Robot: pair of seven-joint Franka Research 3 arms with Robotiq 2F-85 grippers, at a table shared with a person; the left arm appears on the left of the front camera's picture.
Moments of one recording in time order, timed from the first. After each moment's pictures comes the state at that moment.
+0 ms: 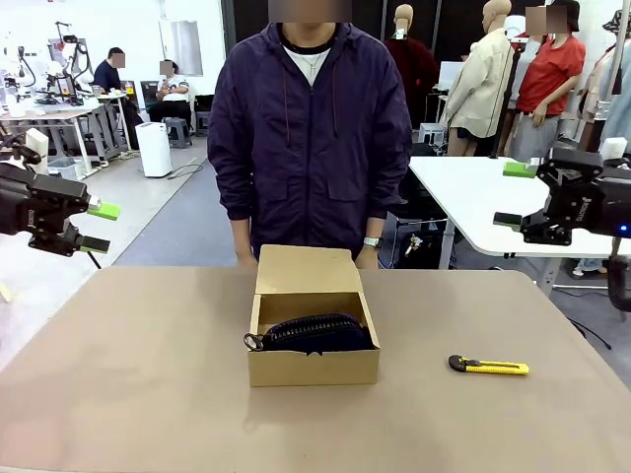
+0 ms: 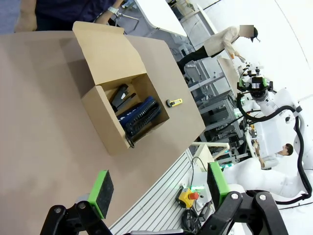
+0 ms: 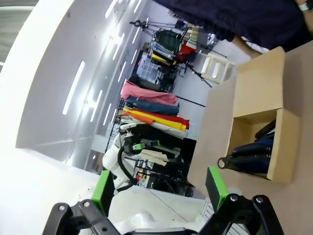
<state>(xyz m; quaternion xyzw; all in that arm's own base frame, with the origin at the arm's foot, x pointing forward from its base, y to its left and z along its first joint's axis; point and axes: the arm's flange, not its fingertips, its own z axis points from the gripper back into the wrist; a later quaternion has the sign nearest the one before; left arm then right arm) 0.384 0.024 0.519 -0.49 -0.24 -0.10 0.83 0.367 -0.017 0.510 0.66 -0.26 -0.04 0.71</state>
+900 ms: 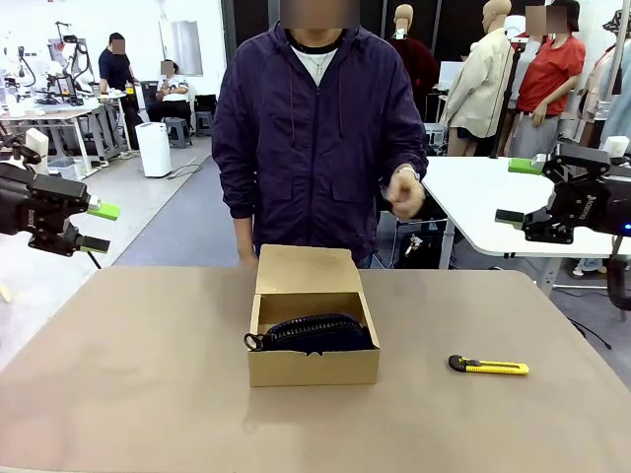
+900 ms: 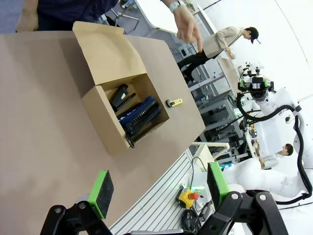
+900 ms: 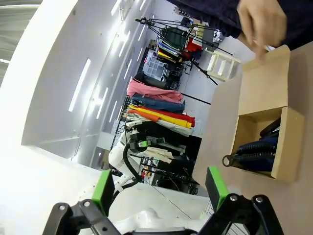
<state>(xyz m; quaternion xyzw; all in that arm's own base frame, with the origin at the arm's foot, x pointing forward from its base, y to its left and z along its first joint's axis) 0.384 0.024 0.519 -0.49 -0.24 -0.10 0.83 0.367 -0.021 0.509 0.66 -0.25 -0.03 0.70</state>
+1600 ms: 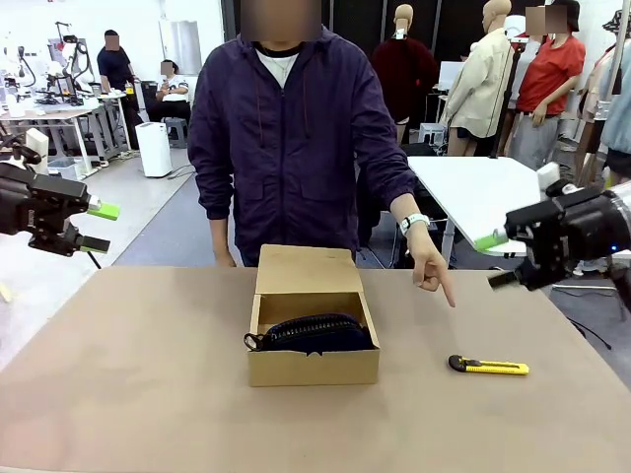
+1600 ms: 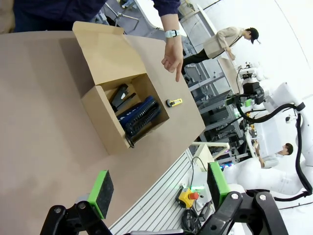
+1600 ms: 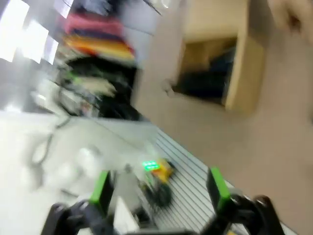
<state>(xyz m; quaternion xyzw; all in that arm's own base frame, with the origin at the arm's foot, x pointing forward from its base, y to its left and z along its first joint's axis) 0.384 0.024 0.519 -0.49 -0.24 -0.10 0.83 0.369 0.009 0.487 0.49 -0.09 0.08 0.86</state>
